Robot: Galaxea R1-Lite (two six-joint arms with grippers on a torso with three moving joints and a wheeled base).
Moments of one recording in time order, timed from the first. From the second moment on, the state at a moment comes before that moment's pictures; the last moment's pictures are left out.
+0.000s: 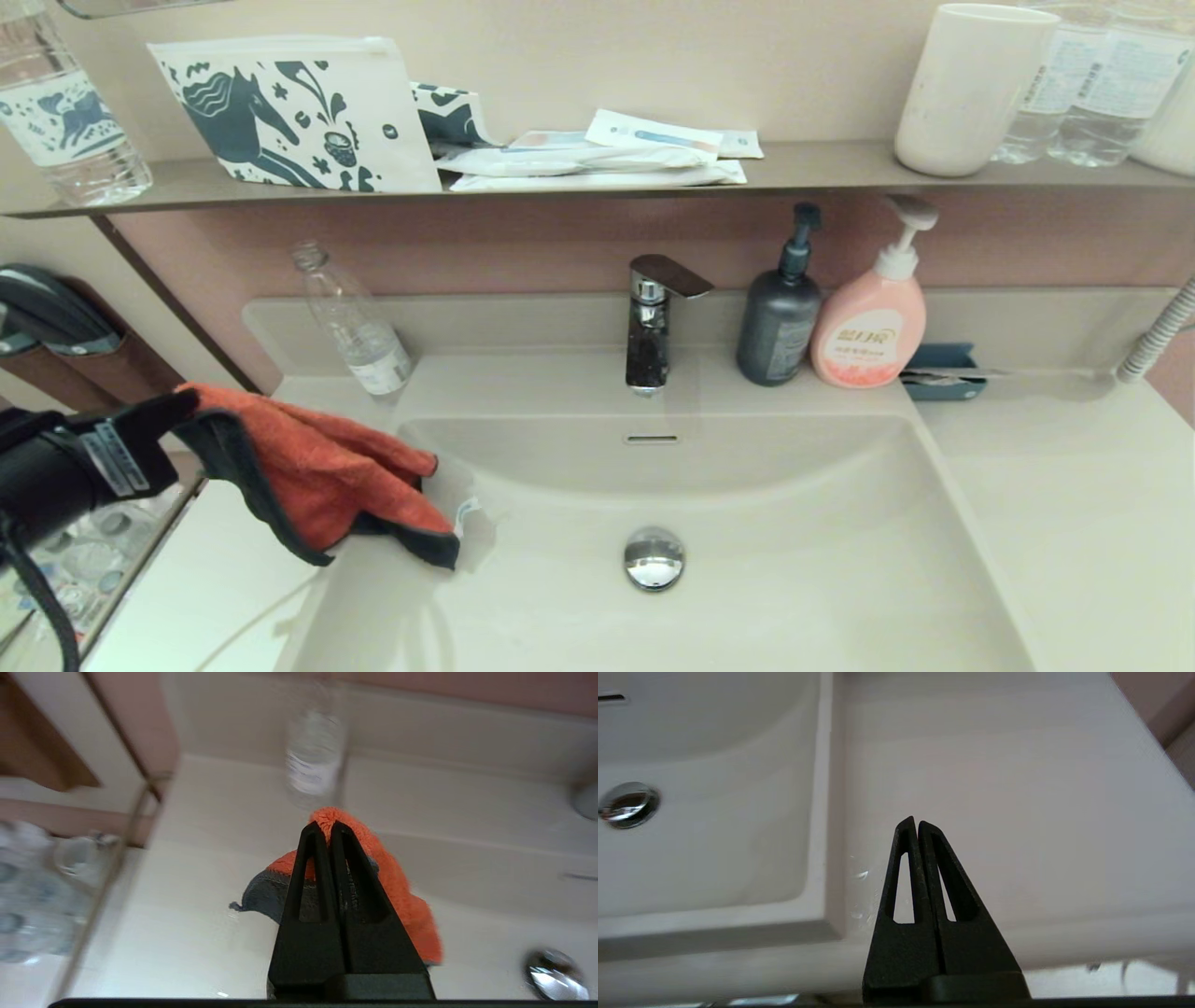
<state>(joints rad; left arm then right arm) 0.06 1.06 -0.49 -0.42 0.00 -0.07 0.00 0.01 -0.24 0.32 -0.07 0.05</state>
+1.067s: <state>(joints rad) 0.37 1.01 -0.52 -0.38 -0.01 0.04 0.00 0.00 -0.03 0.08 -0.01 -0.01</state>
